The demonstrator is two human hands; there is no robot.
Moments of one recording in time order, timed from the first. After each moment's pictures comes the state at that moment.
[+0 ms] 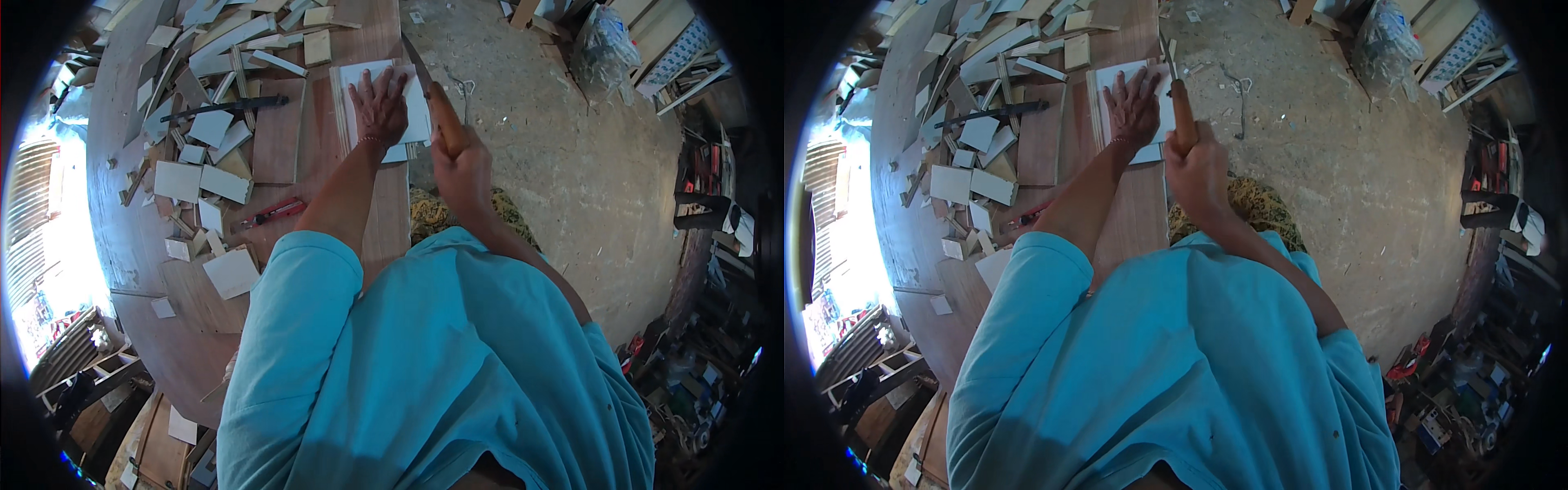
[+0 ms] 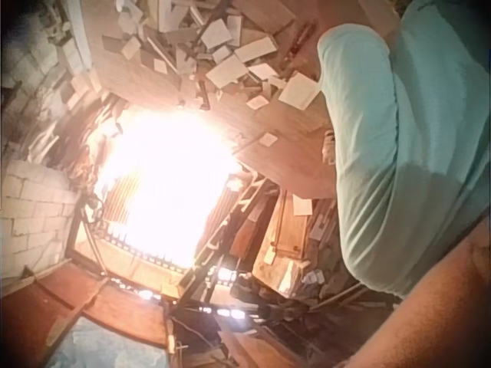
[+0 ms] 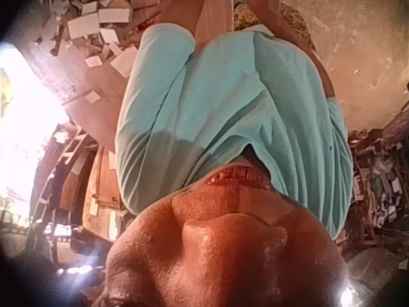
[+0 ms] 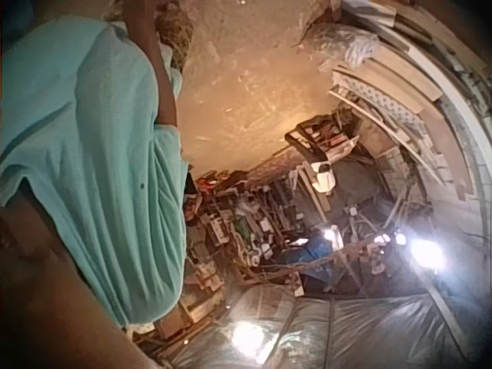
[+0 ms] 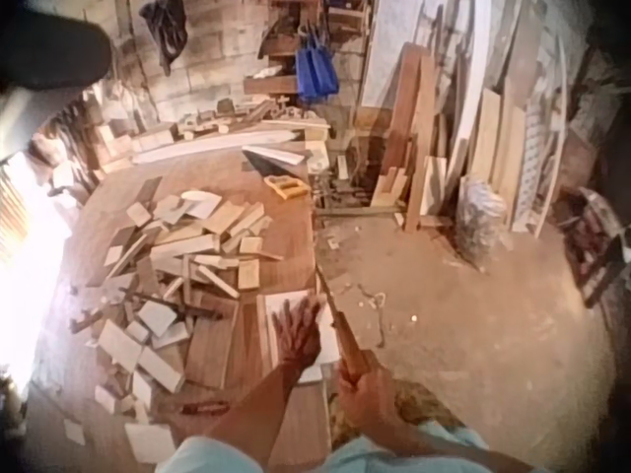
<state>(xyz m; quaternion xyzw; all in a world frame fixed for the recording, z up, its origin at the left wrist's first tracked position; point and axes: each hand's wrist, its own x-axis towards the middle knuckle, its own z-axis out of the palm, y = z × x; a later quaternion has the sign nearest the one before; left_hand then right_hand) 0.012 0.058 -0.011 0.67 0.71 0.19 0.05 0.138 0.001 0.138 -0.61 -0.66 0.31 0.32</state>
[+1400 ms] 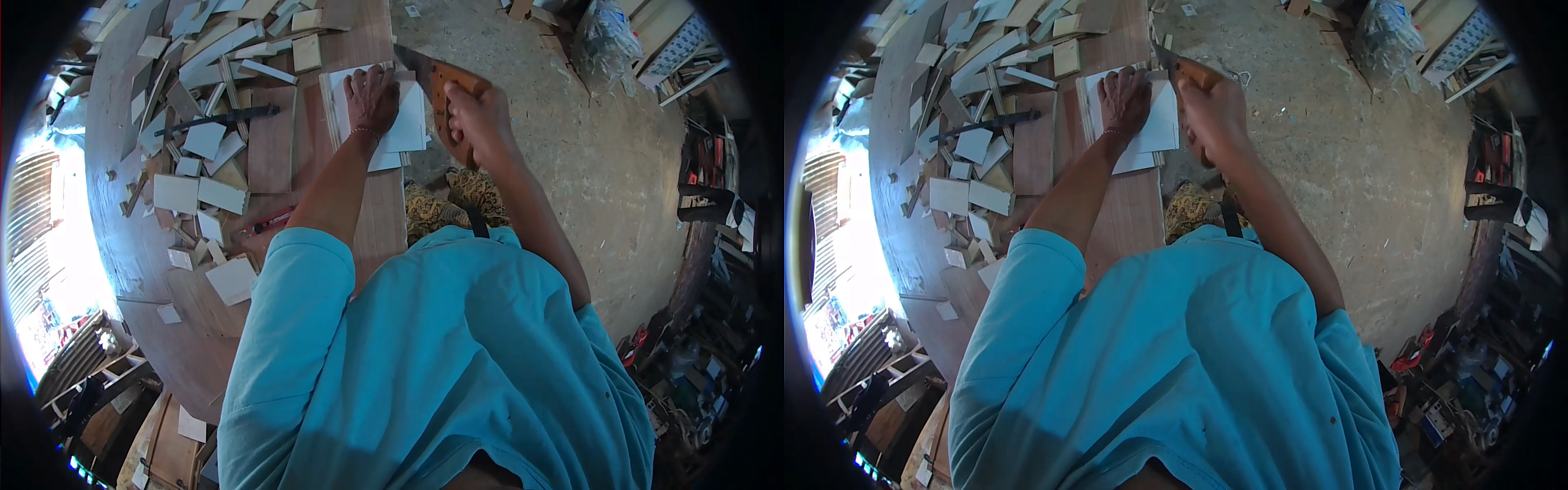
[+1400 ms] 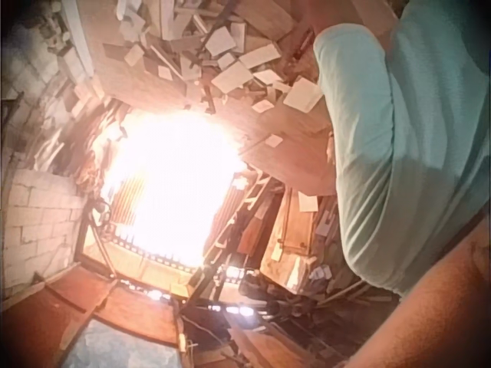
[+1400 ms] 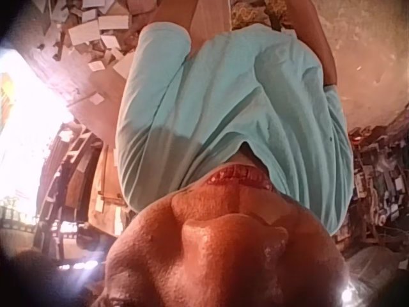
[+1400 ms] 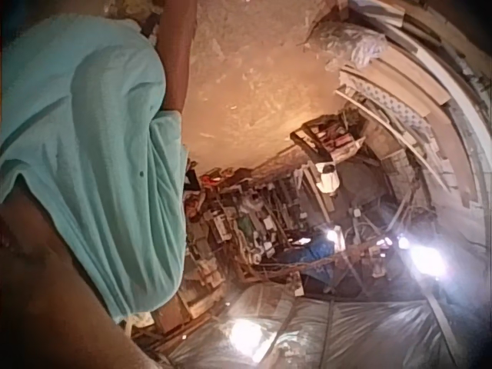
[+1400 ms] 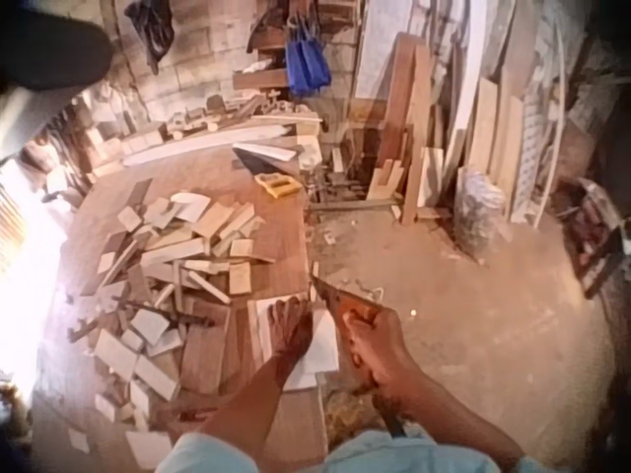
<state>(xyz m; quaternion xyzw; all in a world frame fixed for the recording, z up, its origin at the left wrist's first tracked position) 0.001 0.093 -0.015 0.67 0.69 0.26 0.00 0.147 0.082 0.162 -0.61 -0.41 0.59 0.34</state>
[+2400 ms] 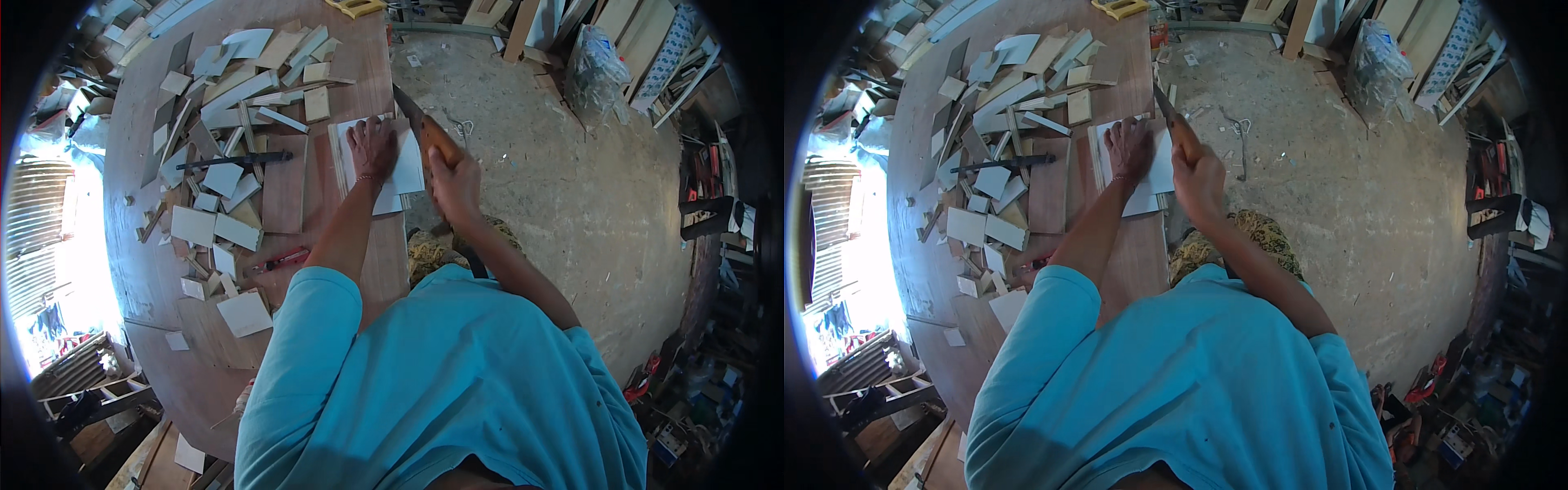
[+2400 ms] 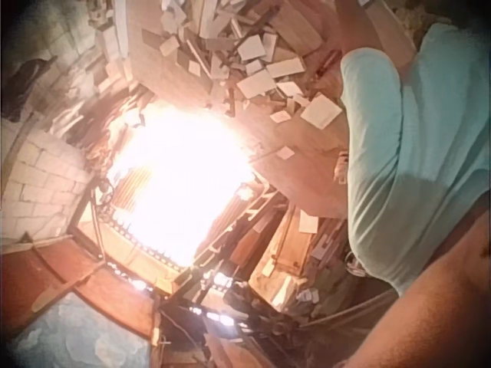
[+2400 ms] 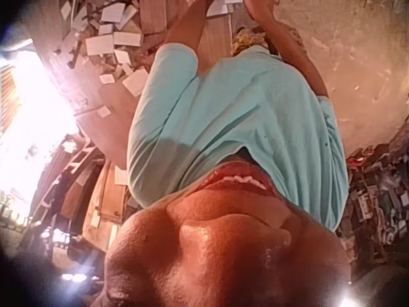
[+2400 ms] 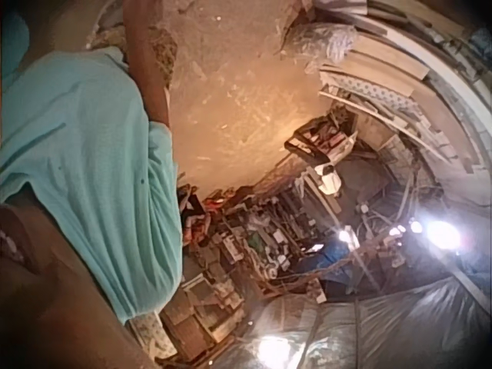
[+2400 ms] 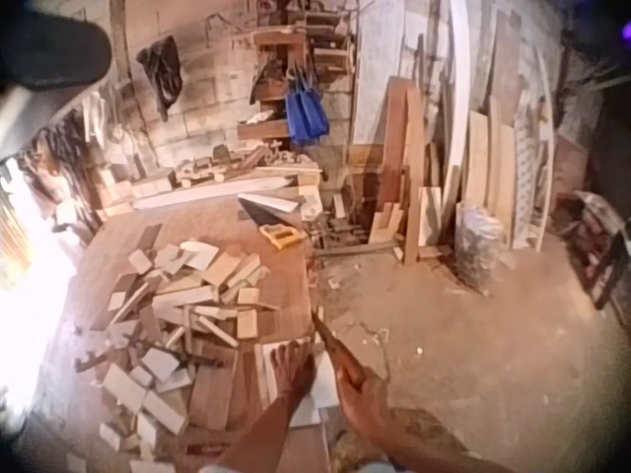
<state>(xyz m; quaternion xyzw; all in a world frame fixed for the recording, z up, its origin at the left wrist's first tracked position) 0.004 0.093 -0.008 0.65 0.72 0.23 0.01 0.147 0.056 0.101 -0.63 -0.54 0.42 0.37</state>
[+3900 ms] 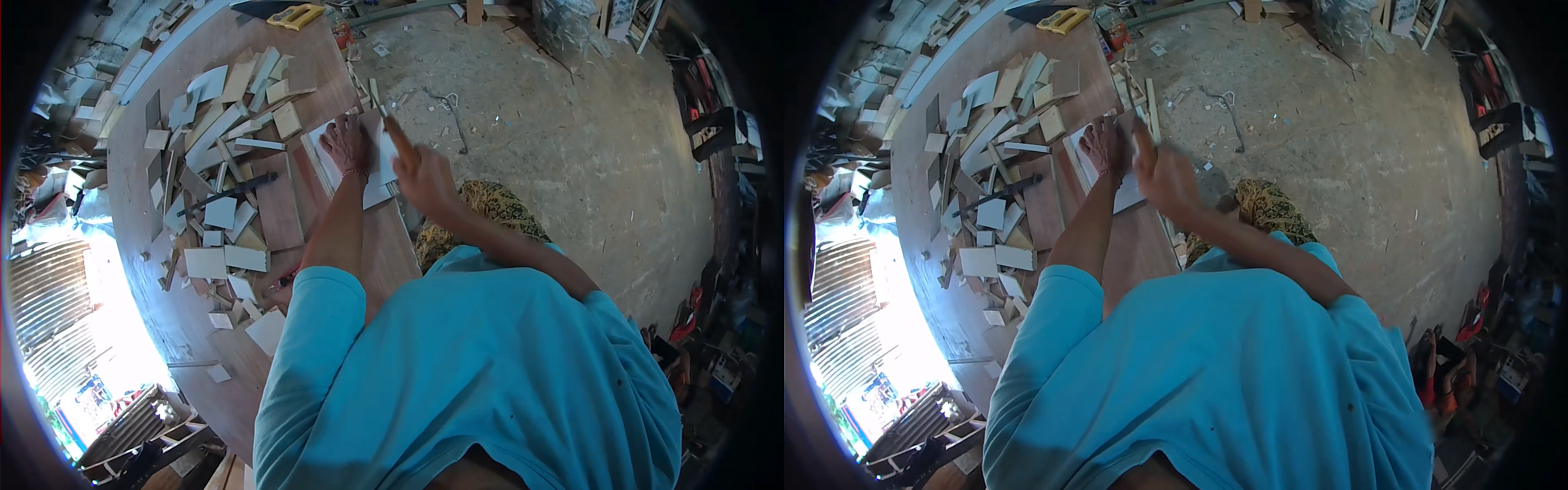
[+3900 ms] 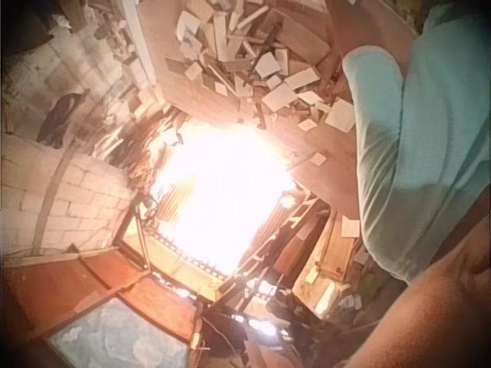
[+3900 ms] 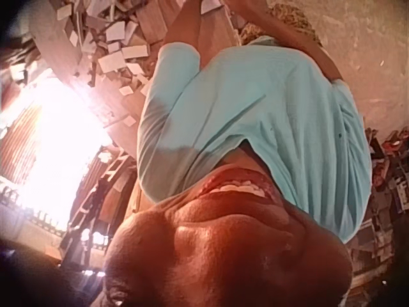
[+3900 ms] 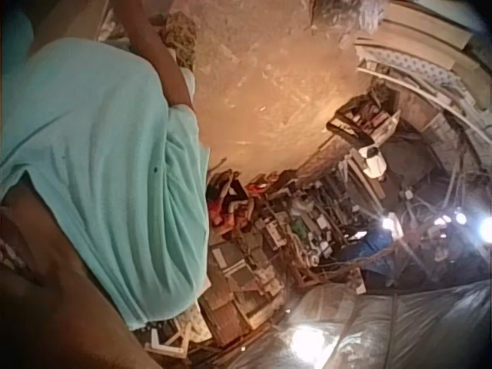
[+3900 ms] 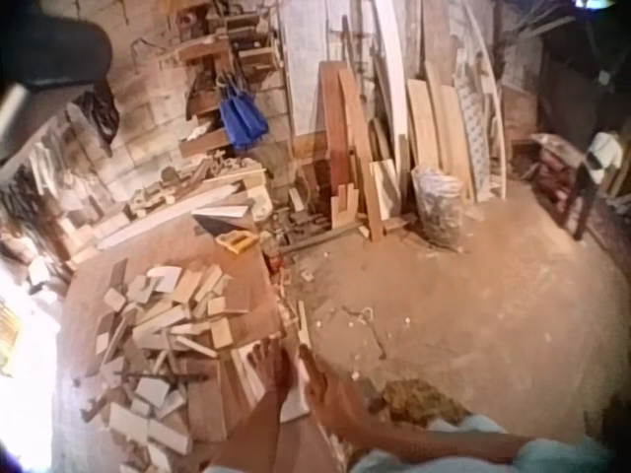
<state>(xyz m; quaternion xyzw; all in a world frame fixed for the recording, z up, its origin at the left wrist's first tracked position) 0.006 0.102 -0.025 0.62 0.77 0.16 0.02 0.146 0.009 0.123 -0.63 -0.64 0.30 0.31</state>
